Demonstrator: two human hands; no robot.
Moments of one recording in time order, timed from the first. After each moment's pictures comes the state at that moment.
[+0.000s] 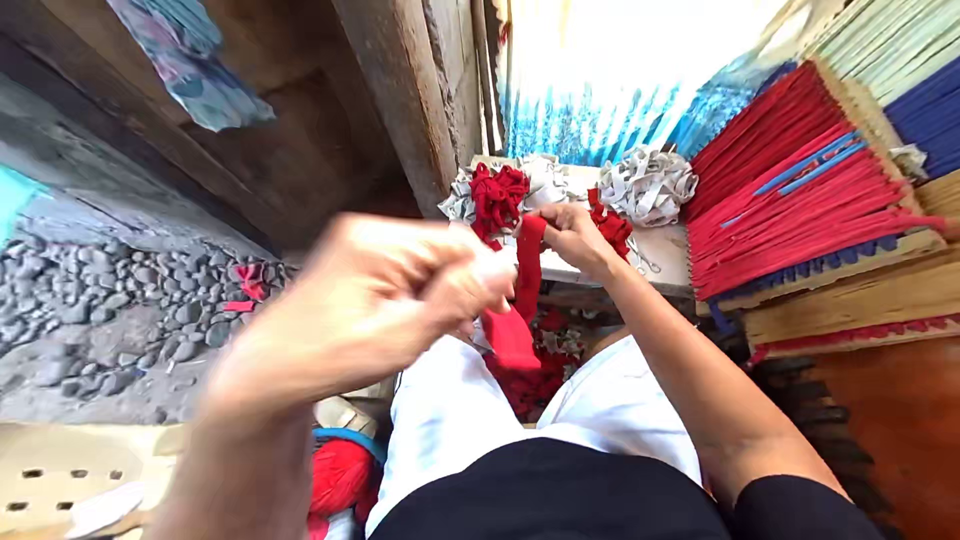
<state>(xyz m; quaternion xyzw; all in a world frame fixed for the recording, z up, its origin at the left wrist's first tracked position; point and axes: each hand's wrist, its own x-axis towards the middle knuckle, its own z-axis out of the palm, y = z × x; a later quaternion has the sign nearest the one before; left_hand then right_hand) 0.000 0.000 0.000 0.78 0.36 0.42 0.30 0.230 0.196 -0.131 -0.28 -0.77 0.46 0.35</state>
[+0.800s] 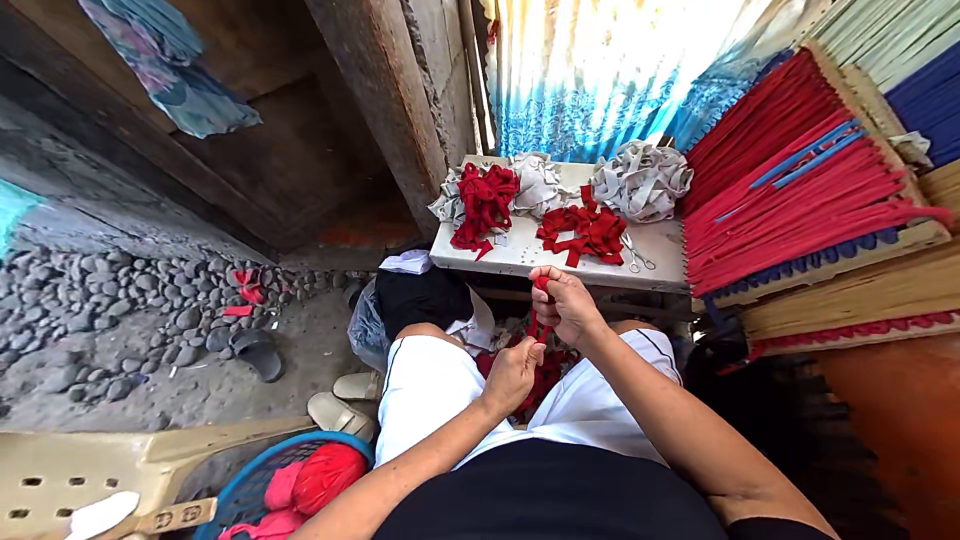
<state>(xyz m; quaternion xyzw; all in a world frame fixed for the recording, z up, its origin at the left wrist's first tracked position) 0.122 0.024 -0.275 0.66 0.52 0.42 0.34 0.249 0.122 -0.205 -0.38 -0.39 0.73 0.42</state>
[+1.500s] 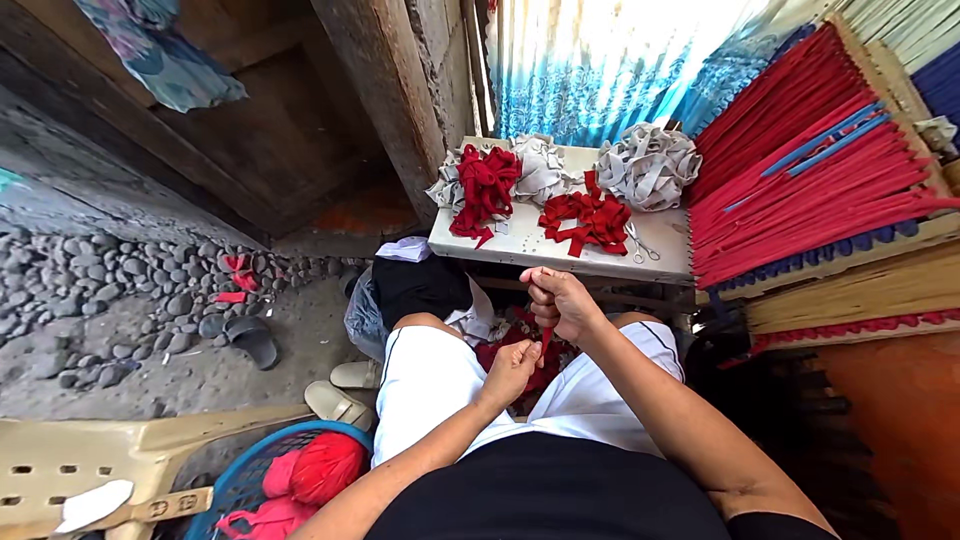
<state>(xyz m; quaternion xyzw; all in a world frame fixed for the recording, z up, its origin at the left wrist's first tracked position) 0.118 0.016 -0.285 0.51 0.51 0.45 0.53 0.245 0.120 -0.211 -0.38 -0.37 0.77 0.36</state>
